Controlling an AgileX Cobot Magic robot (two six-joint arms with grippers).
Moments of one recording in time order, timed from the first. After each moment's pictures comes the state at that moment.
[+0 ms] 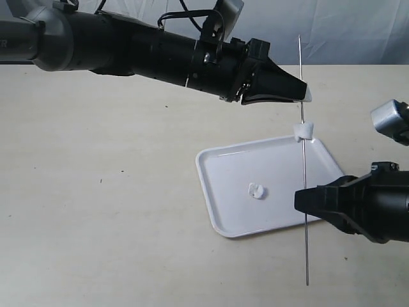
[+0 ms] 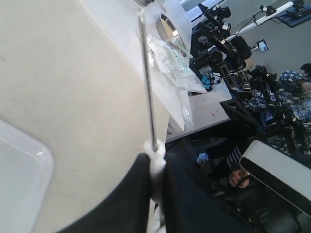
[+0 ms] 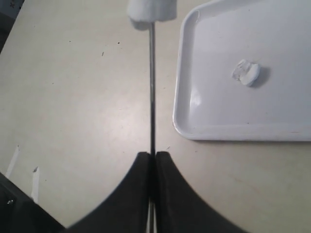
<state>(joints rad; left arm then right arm) -0.54 1.99 -1.44 -1.60 1.08 1.05 0.34 0.93 -0.37 1.10 0.57 -0.60</state>
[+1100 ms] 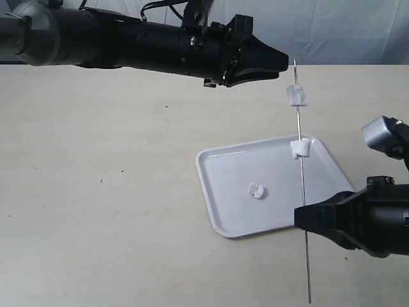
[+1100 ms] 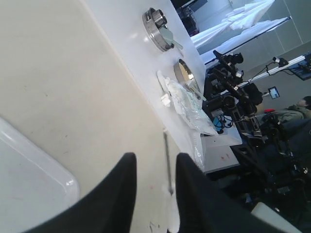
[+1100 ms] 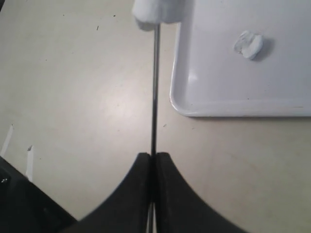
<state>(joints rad) -0.49 1.99 -1.43 -1.67 1.01 1.02 0.34 0.94 -0.35 1.08 0.59 -0.61</state>
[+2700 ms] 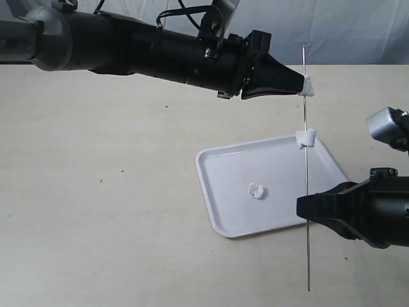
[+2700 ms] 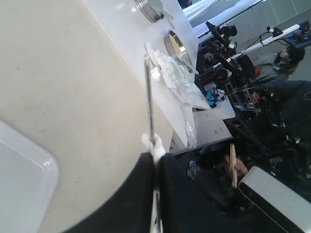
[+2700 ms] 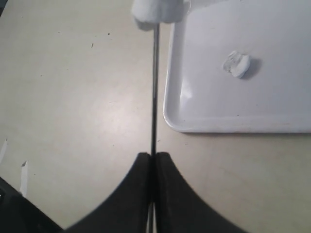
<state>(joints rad) -0.54 1.99 -1.43 -1.63 1.04 1.01 0.34 0.94 -0.36 1.08 0.57 -0.61</state>
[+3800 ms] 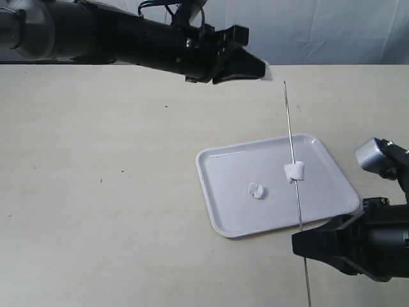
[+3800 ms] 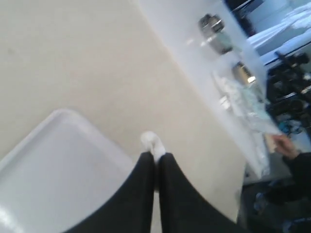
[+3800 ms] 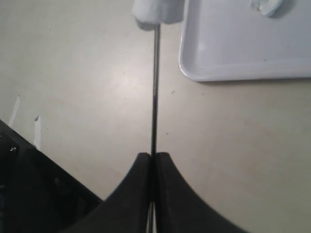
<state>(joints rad) -0.47 1.99 -1.46 -1.50 0.85 0.97 0.34 0.94 -0.32 1.07 0.67 -0.61</state>
